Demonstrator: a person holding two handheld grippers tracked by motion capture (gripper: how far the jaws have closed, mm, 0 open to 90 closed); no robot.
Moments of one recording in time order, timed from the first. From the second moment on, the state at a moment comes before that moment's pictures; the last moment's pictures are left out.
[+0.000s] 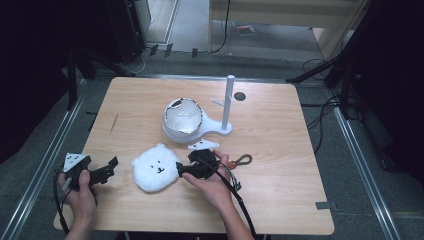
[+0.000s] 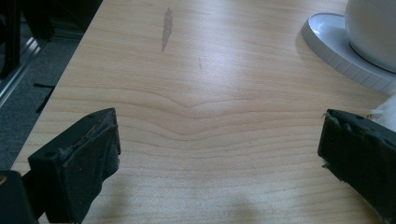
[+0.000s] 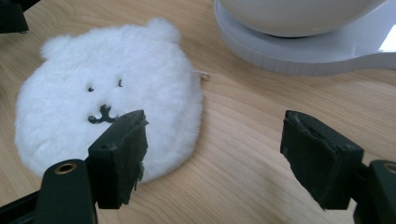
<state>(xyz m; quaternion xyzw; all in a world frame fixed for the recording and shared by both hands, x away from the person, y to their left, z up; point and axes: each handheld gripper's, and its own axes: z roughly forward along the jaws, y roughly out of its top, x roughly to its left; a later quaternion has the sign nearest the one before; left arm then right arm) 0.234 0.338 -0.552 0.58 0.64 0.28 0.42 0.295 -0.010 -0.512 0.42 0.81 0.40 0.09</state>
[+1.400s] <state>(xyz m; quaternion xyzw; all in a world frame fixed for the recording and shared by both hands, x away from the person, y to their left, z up) 0.235 0.339 -0.552 0.58 0.64 0.28 0.42 0.293 0.036 -0.535 0.37 0.83 0.41 0.08</state>
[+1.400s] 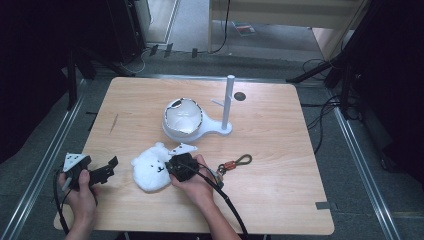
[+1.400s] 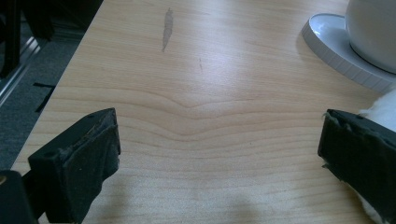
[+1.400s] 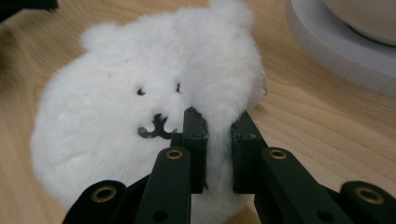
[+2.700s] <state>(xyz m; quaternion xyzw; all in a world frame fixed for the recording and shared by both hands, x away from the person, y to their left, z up) 0.235 0.339 -0.552 0.58 0.64 0.28 0.42 0.274 -0.055 -0.430 0.47 0.73 0.46 0.19</state>
